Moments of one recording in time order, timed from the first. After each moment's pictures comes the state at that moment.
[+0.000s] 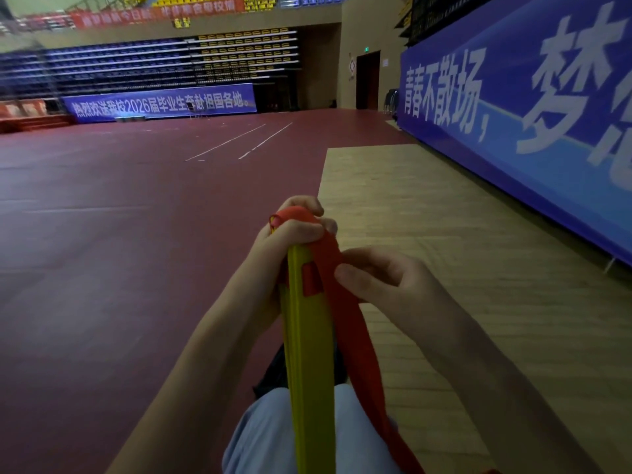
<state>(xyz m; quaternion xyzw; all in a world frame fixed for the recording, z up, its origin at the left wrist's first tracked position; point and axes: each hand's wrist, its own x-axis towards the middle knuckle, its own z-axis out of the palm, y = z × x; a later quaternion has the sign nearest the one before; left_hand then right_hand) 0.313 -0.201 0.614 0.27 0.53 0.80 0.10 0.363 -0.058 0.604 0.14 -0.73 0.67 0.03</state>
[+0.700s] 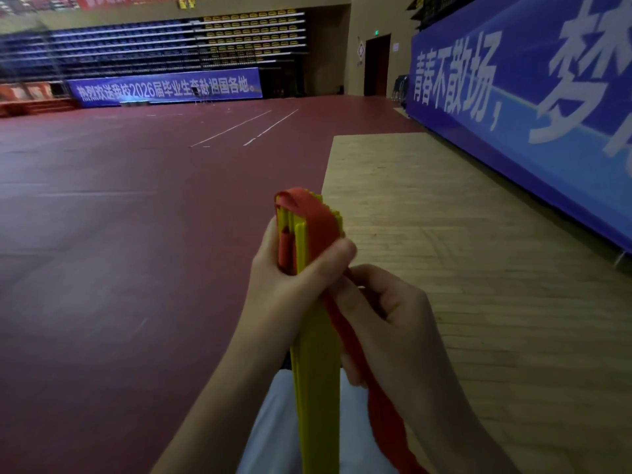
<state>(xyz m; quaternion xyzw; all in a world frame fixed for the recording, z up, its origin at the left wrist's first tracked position) 0.357 -0.195 0.590 0.18 0.64 0.74 -0.11 0.399 -0.092 0.586 0.12 -0.65 0.75 0.09</state>
